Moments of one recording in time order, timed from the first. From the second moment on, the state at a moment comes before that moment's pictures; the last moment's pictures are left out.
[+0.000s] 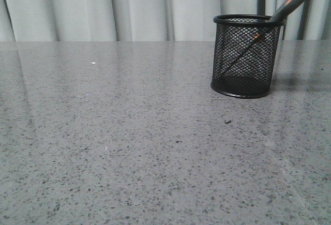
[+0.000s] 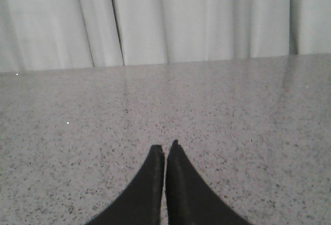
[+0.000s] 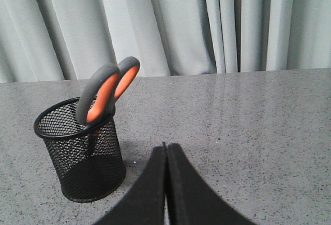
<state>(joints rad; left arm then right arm) -0.02 0.00 0.00 -0.09 0.10 0.10 0.04 0.29 -0.26 0.50 0.11 -0.42</state>
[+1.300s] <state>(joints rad) -0.02 0.00 0.00 -0.09 0.10 0.09 0.04 0.29 -0.26 0.44 0.11 -0.40</state>
